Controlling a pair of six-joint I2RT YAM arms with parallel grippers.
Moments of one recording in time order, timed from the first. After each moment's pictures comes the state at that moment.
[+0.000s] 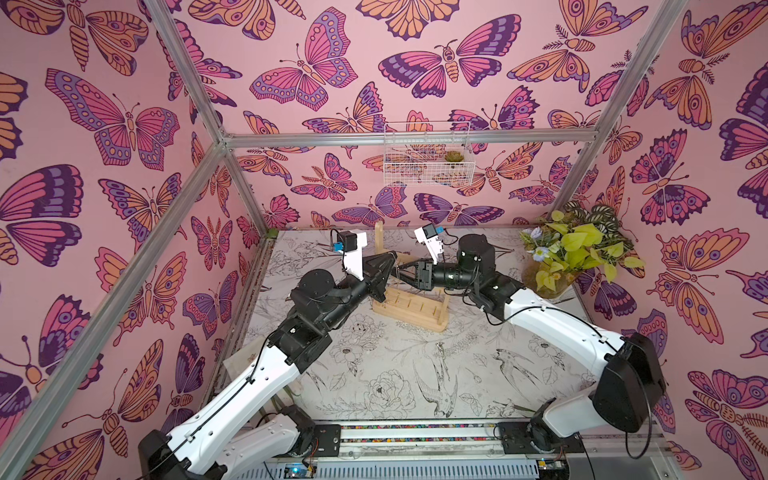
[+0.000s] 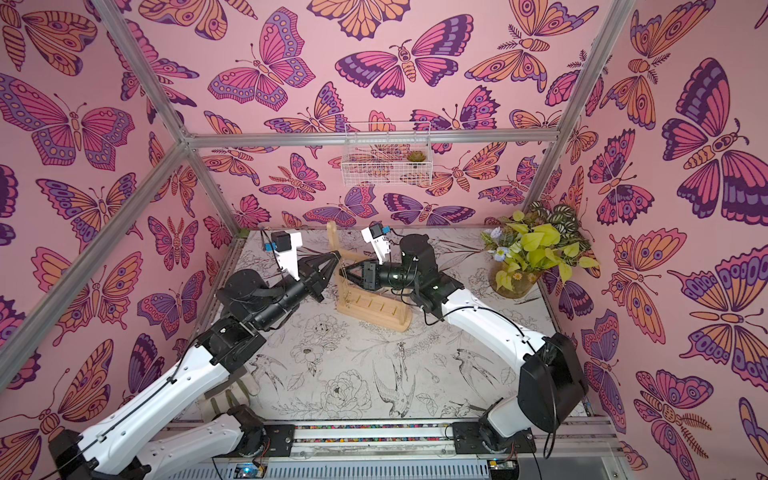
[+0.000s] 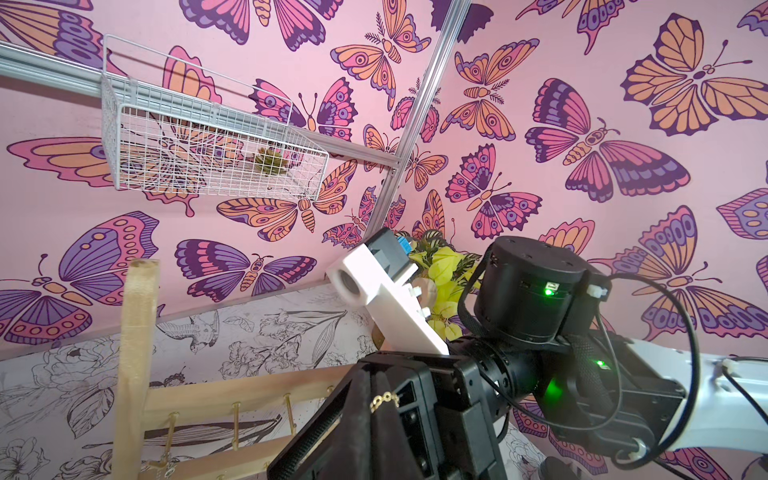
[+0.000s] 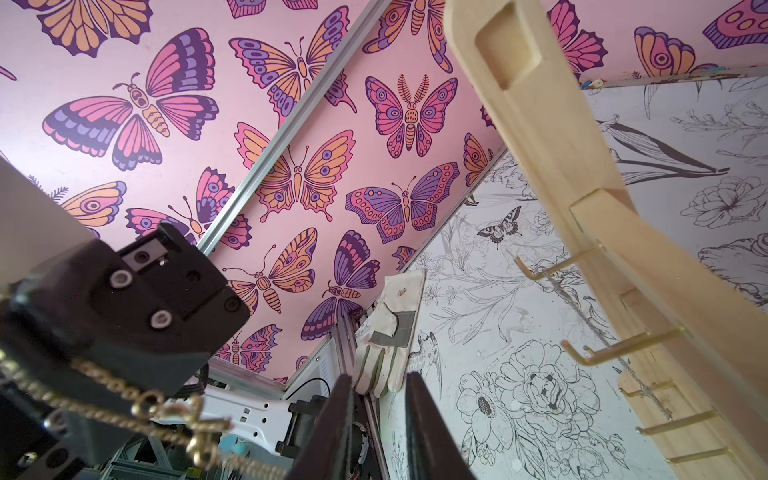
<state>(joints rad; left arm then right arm) -0.65 0.99 0.95 0.13 0.14 -0.36 0.66 1.49 1.20 0.14 -0.69 0.69</state>
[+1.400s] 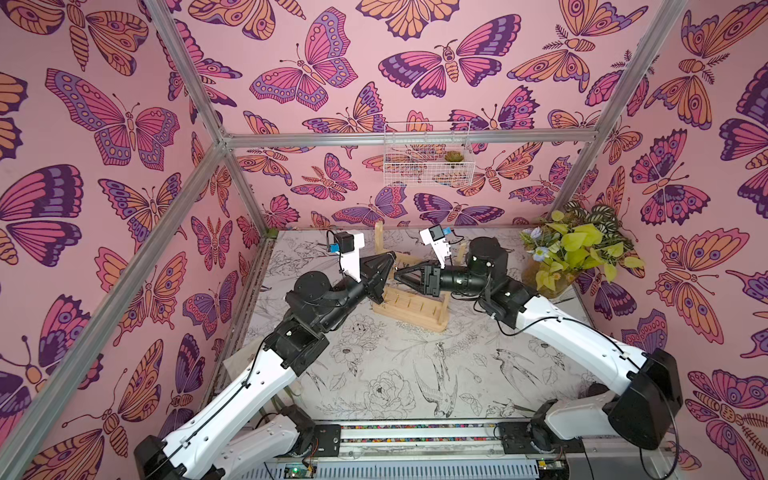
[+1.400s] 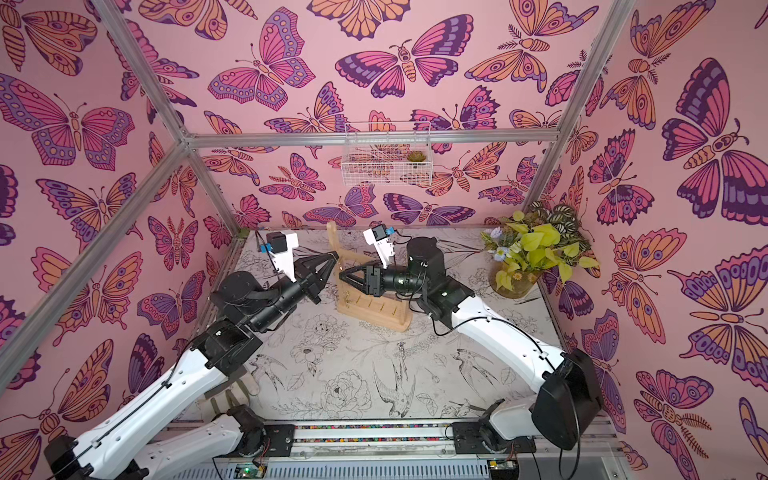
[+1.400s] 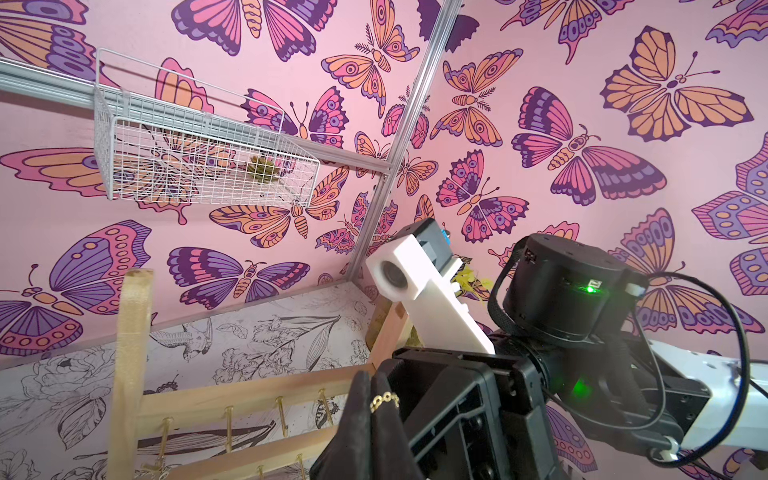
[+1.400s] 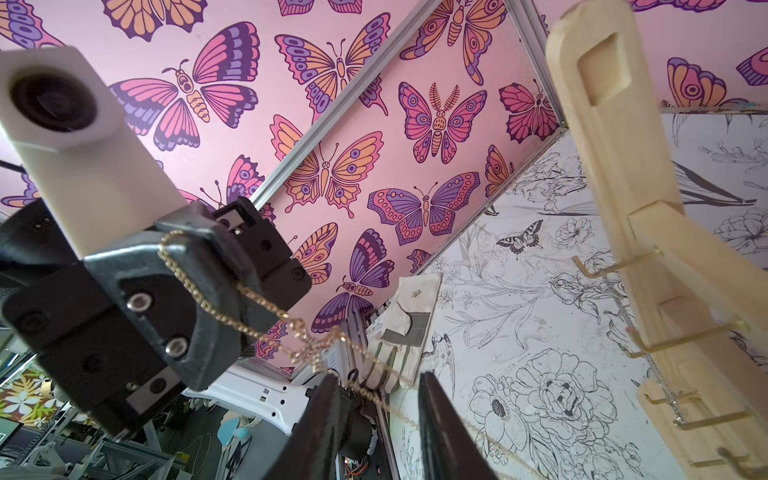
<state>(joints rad) -0.65 0.96 0.95 0.13 0.16 -0.36 0.68 1.40 1.17 0.11 -0.70 0.65</state>
